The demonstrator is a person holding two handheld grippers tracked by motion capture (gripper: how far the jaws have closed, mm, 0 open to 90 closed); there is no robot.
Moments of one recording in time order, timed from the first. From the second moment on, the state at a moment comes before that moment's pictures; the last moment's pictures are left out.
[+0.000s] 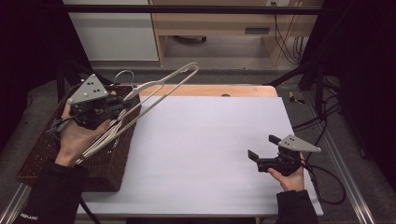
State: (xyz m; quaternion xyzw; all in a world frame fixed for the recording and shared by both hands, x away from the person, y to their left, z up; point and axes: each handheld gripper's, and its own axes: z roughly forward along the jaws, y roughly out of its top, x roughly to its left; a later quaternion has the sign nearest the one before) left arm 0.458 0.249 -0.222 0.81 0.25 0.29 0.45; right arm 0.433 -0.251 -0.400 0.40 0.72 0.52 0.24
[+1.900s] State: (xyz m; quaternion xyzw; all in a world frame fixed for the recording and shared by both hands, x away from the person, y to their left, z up) left arm 0.495 0.404 -0.350 0.82 0.37 0.31 0.30; right arm 0.435 -0.248 -0.403 0.39 0.73 0.50 0.24
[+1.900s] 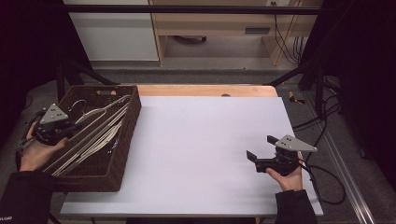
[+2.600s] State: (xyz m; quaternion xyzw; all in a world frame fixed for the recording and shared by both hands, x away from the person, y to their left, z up) left arm 0.497 0.386 -0.377 0.84 0.41 0.24 0.27; right arm 0.434 -0.248 -0.402 0.39 0.73 0.50 0.24
